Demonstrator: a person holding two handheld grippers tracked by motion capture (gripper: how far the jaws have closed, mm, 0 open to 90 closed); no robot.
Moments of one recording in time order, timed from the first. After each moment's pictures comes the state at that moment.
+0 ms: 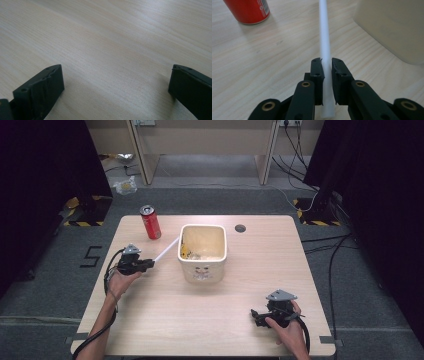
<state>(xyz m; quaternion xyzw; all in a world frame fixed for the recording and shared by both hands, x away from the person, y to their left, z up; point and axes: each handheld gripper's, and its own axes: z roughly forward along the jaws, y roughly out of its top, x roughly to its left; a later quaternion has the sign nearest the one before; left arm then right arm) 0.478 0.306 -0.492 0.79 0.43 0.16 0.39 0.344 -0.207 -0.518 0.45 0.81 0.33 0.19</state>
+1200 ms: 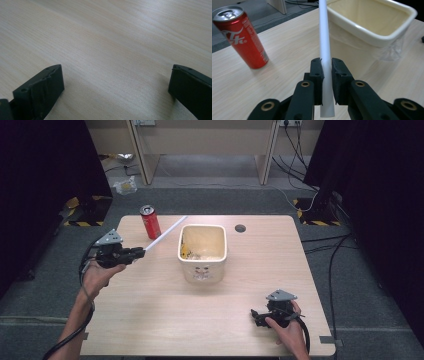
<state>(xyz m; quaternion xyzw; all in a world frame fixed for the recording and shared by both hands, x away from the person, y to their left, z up) 0.428 0.311 -0.379 0.80 0.35 0.17 0.45 0.344 -0.207 -0.518 0.45 0.81 0.33 0.19</state>
